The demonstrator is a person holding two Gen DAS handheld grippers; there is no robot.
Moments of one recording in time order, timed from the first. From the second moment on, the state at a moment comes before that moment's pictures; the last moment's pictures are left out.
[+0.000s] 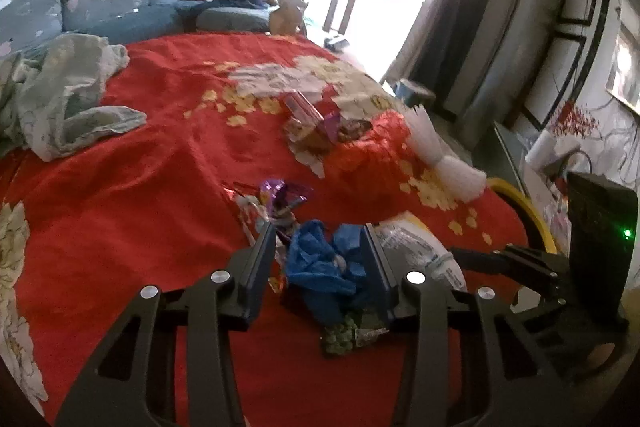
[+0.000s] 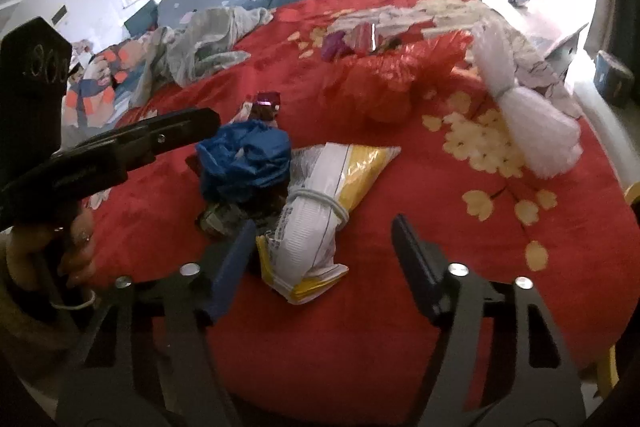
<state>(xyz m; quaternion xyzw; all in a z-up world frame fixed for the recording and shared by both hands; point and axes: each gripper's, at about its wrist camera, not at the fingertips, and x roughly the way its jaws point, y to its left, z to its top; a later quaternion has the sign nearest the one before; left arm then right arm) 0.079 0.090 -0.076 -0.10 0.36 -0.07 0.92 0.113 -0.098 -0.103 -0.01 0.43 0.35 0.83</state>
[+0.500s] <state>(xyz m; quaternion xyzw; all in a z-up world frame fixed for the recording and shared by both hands) 0.081 0.064 -0.089 -0.01 0.39 -0.07 0.92 0.117 -0.110 -0.108 0.01 0.44 0.36 0.82</state>
